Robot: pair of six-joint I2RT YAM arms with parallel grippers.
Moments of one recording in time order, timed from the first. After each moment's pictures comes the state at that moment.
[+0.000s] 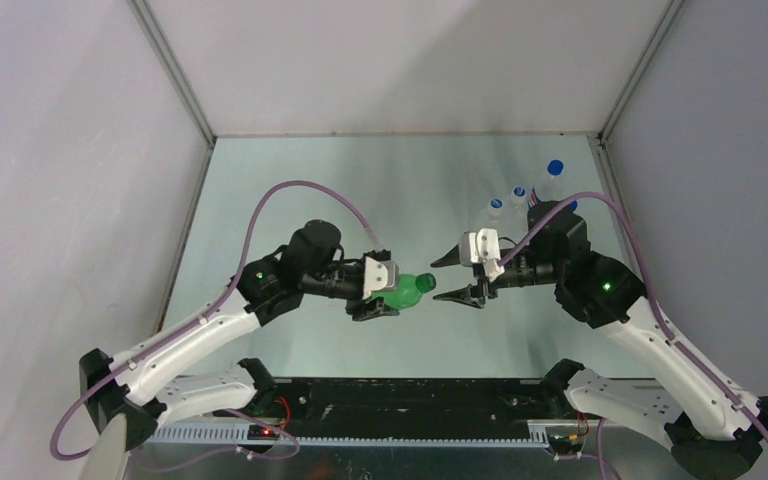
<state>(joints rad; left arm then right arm) -0.84 1.01 0.92 -0.44 0.61 0.49 0.72 0.91 1.10 -0.55 -0.80 -0.51</state>
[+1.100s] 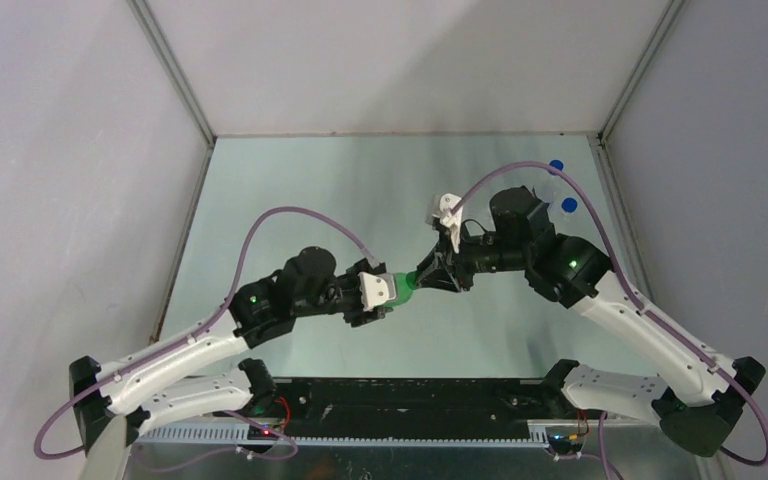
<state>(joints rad) -0.95 0.91 0.82 -0.38 0.31 0.44 0.78 1.07 1.19 -0.58 -0.62 -0.19</state>
